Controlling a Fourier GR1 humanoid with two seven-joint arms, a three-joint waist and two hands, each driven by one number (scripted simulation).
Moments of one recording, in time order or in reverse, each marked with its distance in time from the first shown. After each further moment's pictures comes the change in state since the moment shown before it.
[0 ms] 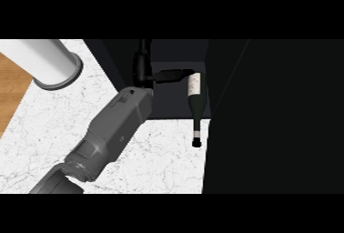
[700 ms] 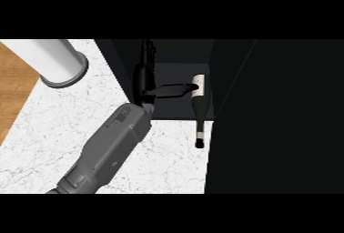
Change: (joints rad) left arm 0.241 0.020 -0.086 -0.419 -0.047 0.035 0.099; right arm -0.023 0.001 0.037 -0.009 0.014 -0.044 0.046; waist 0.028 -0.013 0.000
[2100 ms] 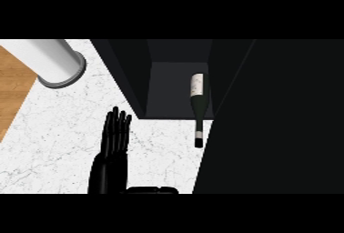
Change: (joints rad) left arm 0.798 0.216 -0.312 -1.006 -0.161 0.144 0.089; right arm 0.044 -0.140 0.169 0.006 0.011 0.144 0.010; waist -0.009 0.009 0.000
